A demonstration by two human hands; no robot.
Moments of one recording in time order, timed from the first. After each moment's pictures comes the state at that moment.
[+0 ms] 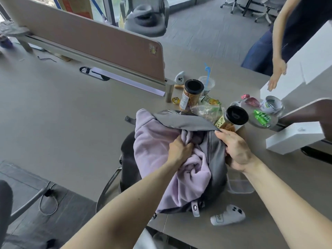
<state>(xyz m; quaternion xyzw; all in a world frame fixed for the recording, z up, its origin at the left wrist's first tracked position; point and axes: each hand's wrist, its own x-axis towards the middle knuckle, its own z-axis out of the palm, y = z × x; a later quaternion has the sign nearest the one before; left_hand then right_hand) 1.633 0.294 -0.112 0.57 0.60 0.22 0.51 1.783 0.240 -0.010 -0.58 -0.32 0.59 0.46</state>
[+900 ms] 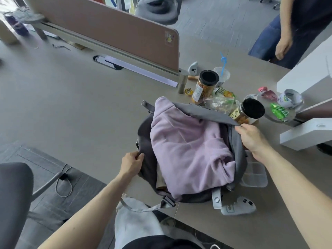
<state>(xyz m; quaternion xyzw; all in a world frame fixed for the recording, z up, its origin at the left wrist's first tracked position) 1.429 0.259 -0.189 0.51 0.73 0.17 0.42 1.805 0.258 -0.036 -0.82 -0.41 0.31 0.25</state>
